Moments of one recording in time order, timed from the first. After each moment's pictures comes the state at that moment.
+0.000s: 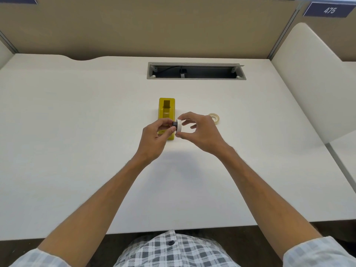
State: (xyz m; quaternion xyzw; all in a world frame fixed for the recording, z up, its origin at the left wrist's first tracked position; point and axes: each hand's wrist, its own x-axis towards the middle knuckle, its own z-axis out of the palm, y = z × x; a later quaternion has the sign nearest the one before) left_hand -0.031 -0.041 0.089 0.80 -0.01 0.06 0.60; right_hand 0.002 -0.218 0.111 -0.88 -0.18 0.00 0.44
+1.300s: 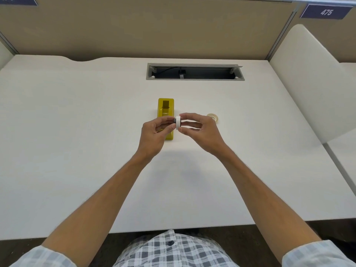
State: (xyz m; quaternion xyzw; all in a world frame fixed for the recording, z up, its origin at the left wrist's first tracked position) left_hand -0.026 -0.048 0.093 0.72 0.02 0.05 0.69; right_hand -0.006 -0.224 0.110 -0.78 -0.12 0.05 0.61
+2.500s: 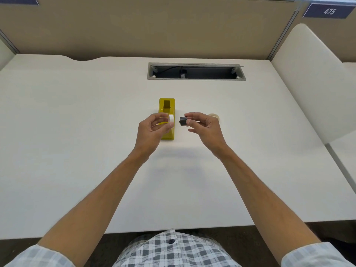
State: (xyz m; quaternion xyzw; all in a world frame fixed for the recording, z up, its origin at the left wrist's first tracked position) left_hand -0.020 -0.035 0.091 0.69 0.07 0.03 0.72; right_hand 0.002 -0.224 0.101 -0.72 -0.05 0.05 0.69
